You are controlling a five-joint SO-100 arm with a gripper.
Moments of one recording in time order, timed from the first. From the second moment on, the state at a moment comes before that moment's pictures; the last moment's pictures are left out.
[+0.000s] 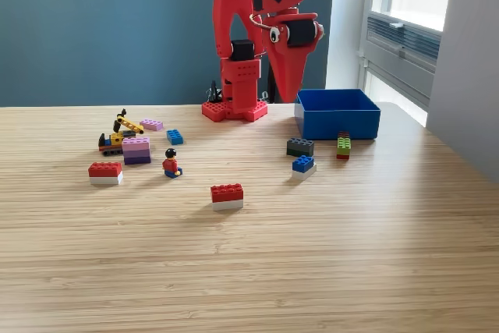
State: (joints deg) arm -16.9 105.6 97.6 78.6 -0.2
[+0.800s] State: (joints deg) arm 4.4 105.6 100.7 75.8 10.7
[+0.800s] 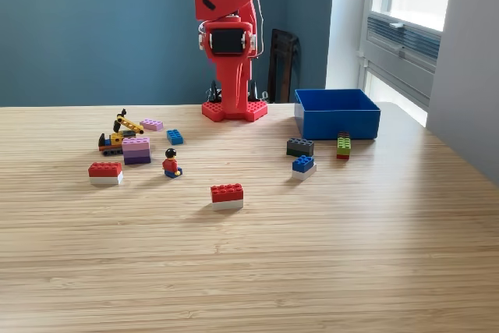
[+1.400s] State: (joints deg) arm 27.9 105.5 112.0 66.4 21.0
